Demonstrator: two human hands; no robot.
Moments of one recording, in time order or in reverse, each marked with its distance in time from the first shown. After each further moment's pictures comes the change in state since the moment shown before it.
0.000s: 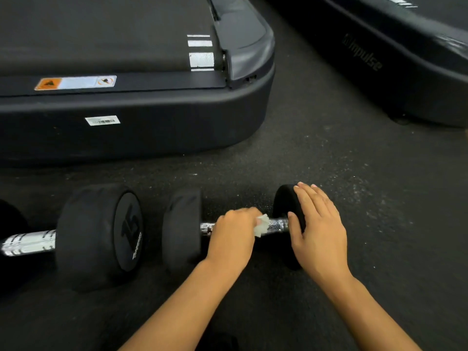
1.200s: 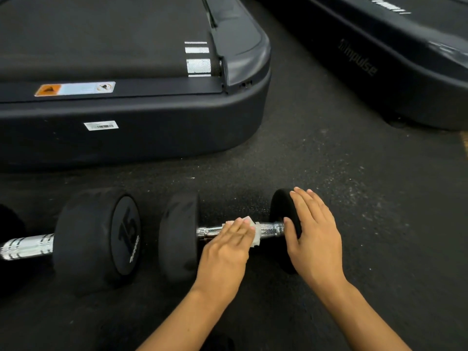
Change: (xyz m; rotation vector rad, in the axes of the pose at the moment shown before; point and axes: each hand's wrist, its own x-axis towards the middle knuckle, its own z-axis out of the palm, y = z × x) left_hand -0.032 -0.012 0.015 0.124 0.195 0.324; right_hand -0.004 -0.001 -0.001 0.013 0.034 -0.013
